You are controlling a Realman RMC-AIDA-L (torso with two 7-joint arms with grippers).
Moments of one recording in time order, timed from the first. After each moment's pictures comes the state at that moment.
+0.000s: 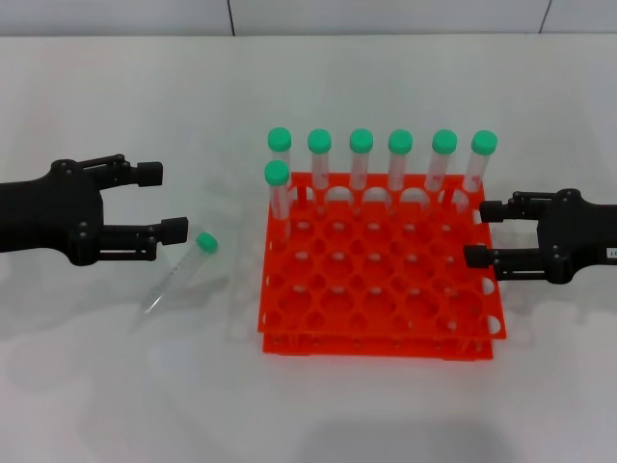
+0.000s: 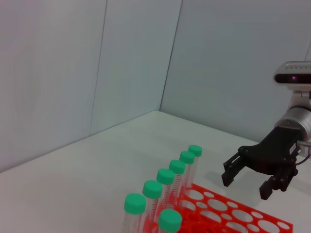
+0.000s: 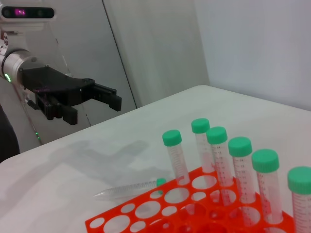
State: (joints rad) left arm -0.40 -2.00 0.69 0.86 1.94 1.78 -1.47; right arm 0.41 1.99 -1.06 -0.79 -1.75 -1.49 1.47
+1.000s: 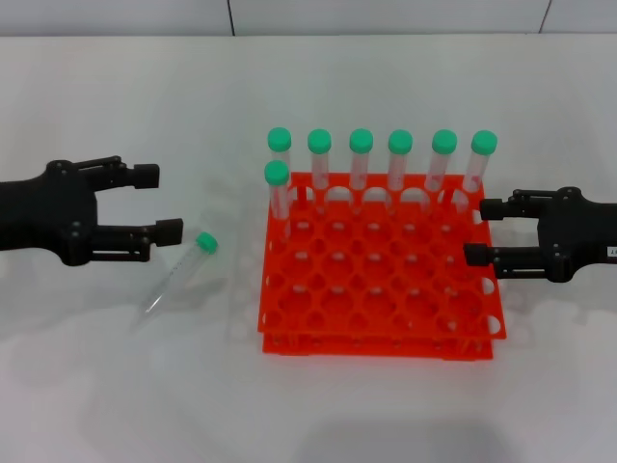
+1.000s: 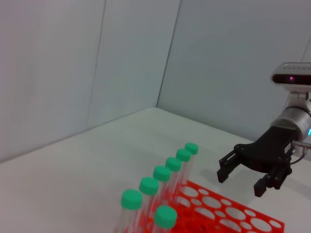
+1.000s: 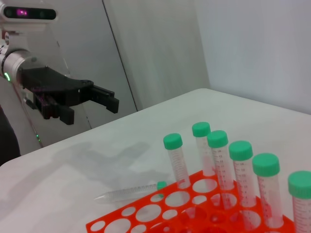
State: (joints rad) left arm -0.41 -1.98 0.69 0.87 1.95 1.81 -1.51; right arm 0.41 1.98 -1.06 -0.79 -1.74 -1.50 1.47
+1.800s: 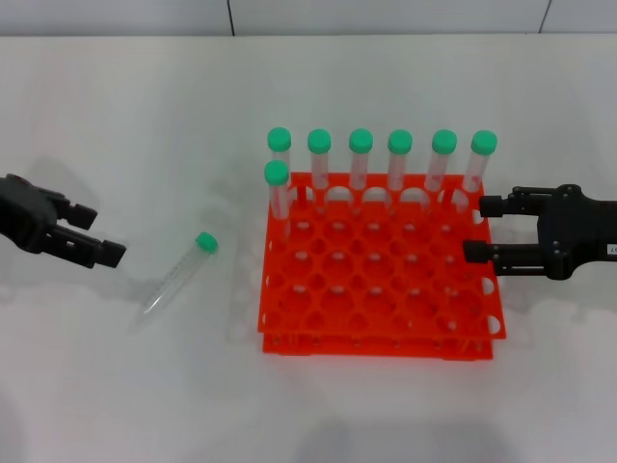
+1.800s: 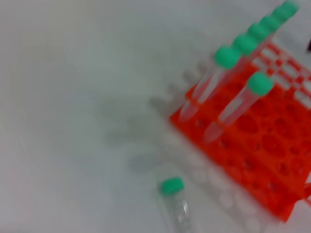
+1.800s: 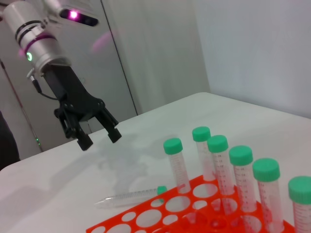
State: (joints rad) left arm -0.65 -1.90 0.69 0.94 2.48 1.84 -1.94; right arm 0.41 1.99 -1.05 -0.79 -1.74 -1.50 1.47
